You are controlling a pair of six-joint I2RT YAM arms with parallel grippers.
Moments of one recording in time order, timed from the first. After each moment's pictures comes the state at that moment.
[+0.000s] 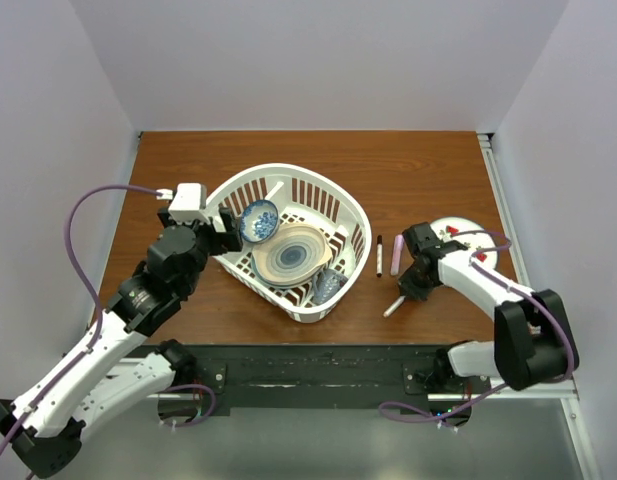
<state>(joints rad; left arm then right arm) -0.66 0.71 0.82 -0.35 -0.55 -0.28 0.30 1.34 0.69 -0.73 0.16 1.11</state>
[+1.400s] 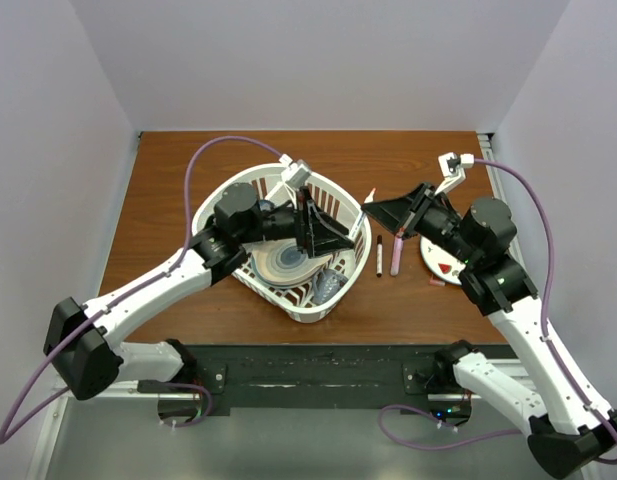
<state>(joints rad) -0.75 1.26 1.00 0.28 0.67 -0.64 0.42 0.82 0.98 -0.16 -0.39 0.82</state>
